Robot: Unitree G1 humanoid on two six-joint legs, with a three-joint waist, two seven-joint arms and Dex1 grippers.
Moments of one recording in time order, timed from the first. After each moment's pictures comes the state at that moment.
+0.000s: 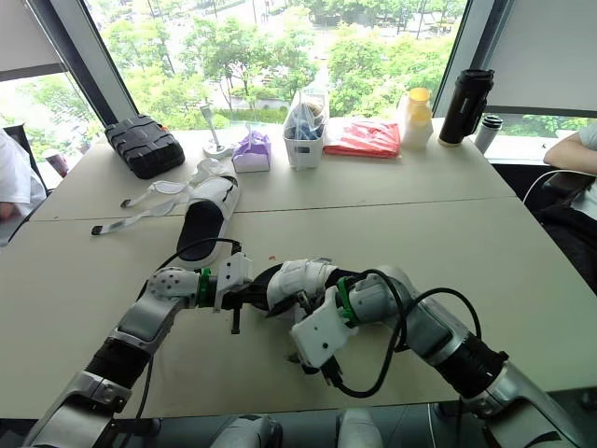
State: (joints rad) left arm -0.41 0.43 -0.26 0.23 -0.12 0.01 -1.17; right arm -0.44 -0.80 0.56 -0.27 -0.14 -0.24 1.24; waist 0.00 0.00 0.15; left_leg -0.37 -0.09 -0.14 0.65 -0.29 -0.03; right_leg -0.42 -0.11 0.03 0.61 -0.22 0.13
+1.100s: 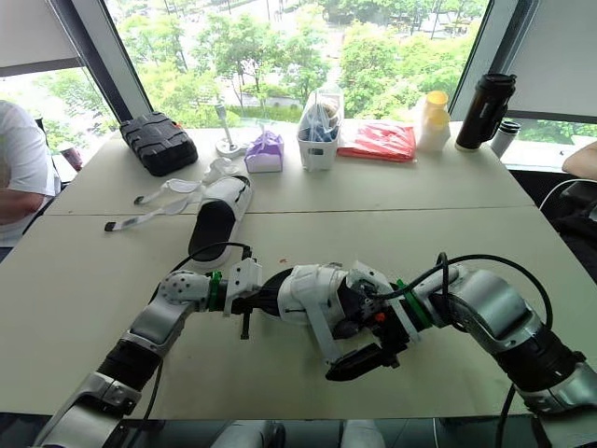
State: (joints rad) left arm -0.42 0.39 -0.30 0.24 -0.12 -0.03 -1.18; right arm -0.48 -0.86 0.32 -0.32 0.69 1.22 1.24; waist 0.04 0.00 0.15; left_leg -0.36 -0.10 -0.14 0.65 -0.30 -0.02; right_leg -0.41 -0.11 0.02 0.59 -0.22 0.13
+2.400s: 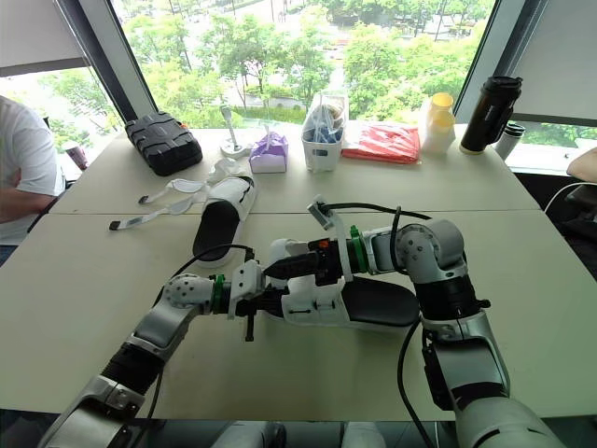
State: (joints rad) left arm -0.40 0.37 -0.30 0.24 -0.12 -0.03 -1.15; right arm -0.75 -0.41 0.06 0.00 0.84 1.44 0.85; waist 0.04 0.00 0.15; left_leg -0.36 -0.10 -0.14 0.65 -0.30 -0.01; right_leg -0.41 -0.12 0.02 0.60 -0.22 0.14
